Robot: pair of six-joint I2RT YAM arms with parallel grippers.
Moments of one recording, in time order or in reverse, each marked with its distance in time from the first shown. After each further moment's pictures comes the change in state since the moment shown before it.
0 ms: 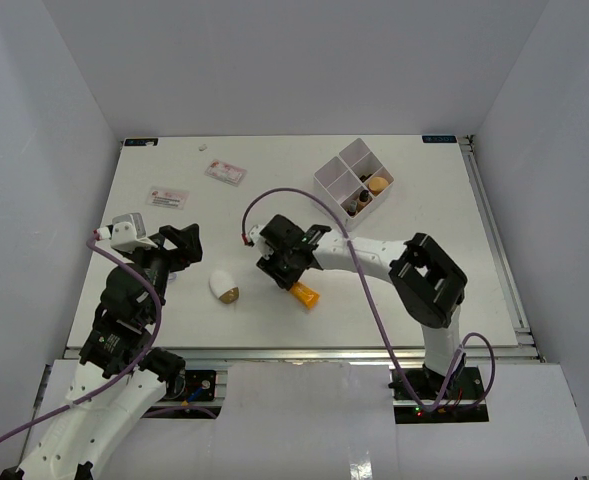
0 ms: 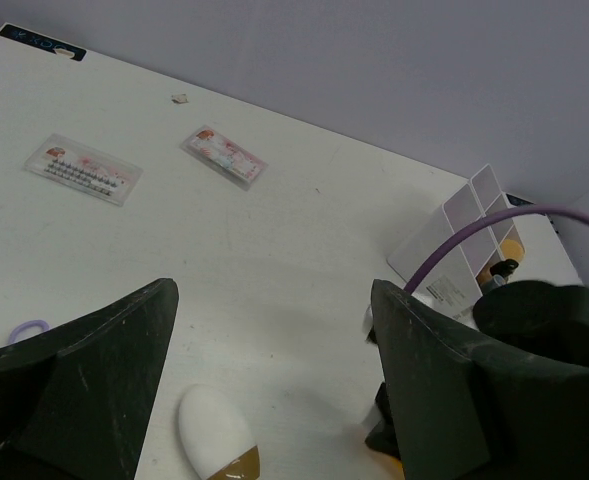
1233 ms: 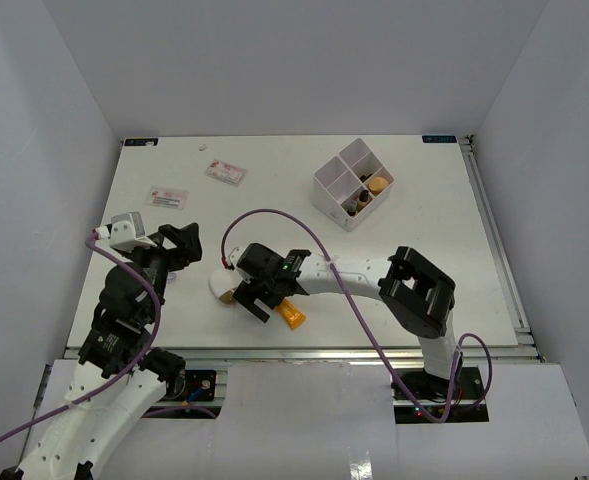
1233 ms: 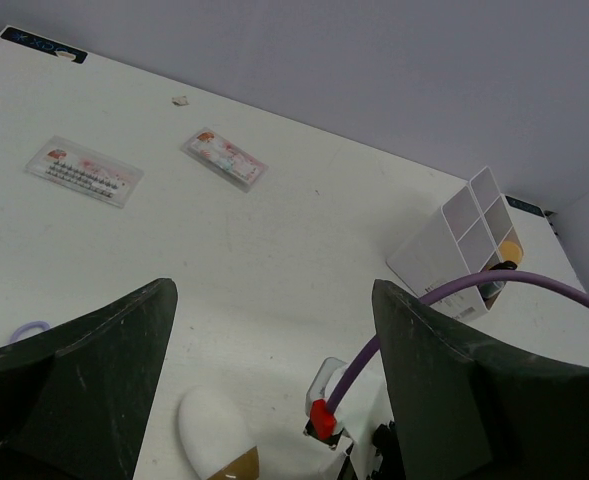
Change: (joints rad) left arm 0.000 0.005 0.013 -0.008 -0.001 0.000; right arm 0.179 0.026 0.003 0.034 0.086 0.145
